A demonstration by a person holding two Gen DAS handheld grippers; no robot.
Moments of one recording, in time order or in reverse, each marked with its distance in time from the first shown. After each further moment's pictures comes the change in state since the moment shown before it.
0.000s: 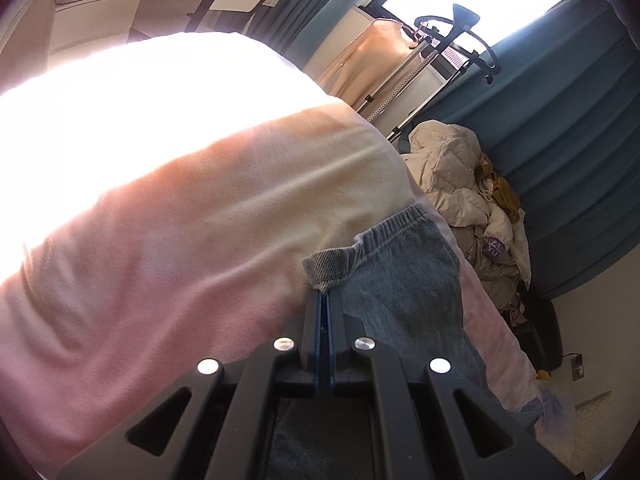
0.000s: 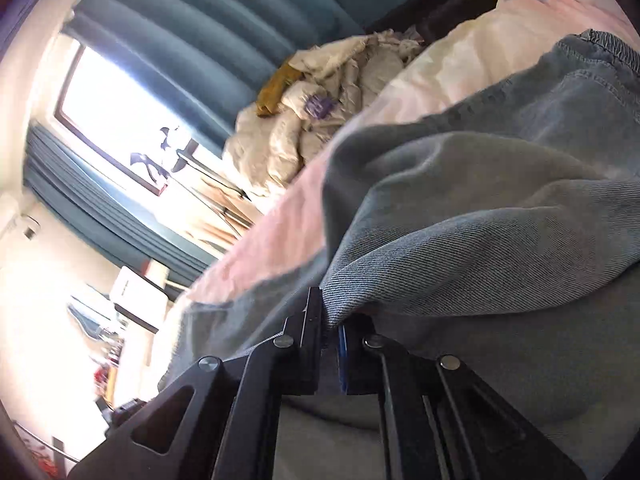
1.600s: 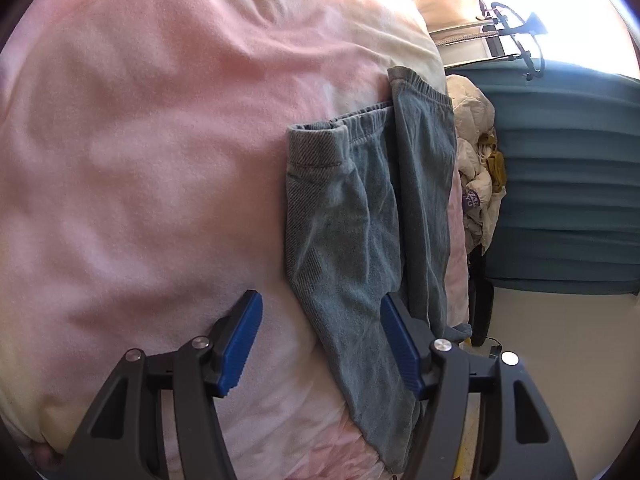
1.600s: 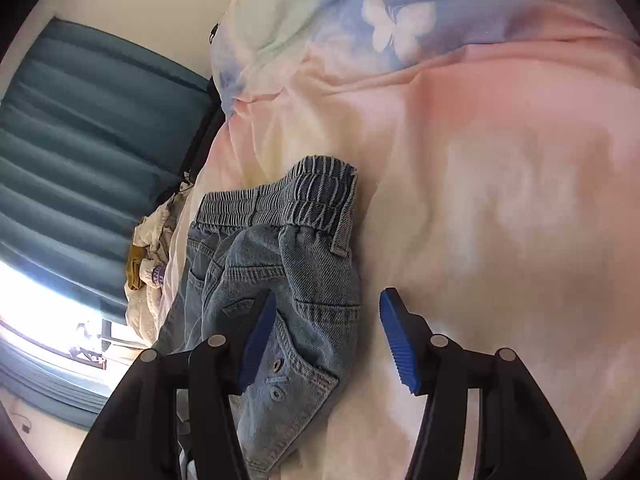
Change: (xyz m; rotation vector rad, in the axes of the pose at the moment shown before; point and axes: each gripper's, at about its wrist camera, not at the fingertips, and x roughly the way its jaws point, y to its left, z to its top) left arm -0.082 0.075 -0.133 -0.382 0.372 -0.172; right arm -0.288 -0.347 0.028 0.520 -0.369 -0.234
